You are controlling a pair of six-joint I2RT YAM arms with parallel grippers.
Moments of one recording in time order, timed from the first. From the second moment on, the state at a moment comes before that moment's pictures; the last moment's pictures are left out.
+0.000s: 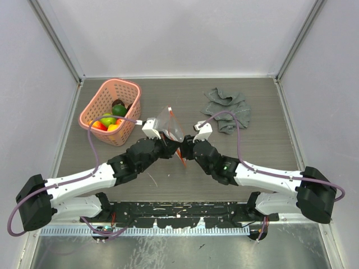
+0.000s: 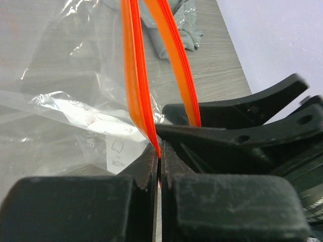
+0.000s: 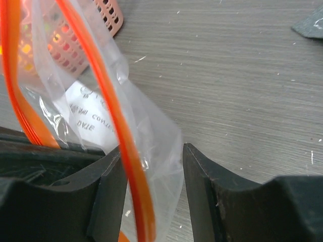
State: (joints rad) left arm -1.00 1.11 0.66 0.19 -0.33 -0.77; right arm 1.04 1.18 0.64 0.18 0.55 0.53
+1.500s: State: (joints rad) left arm -0.91 1.24 0.86 -0.05 -0.18 -0.82; right arm 0.91 1.23 0.89 -0.18 0.80 0.09
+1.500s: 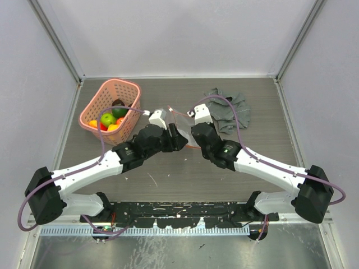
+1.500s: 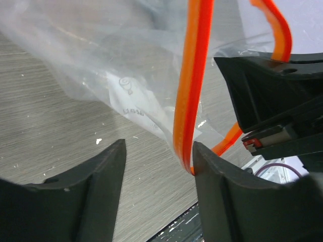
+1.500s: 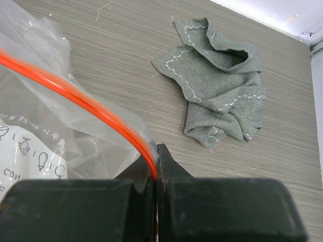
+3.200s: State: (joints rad) left arm -0.67 1.33 1.01 -0.20 -0.10 -0.99; right arm 0.92 1.45 1.24 -0.68 0.50 0.35
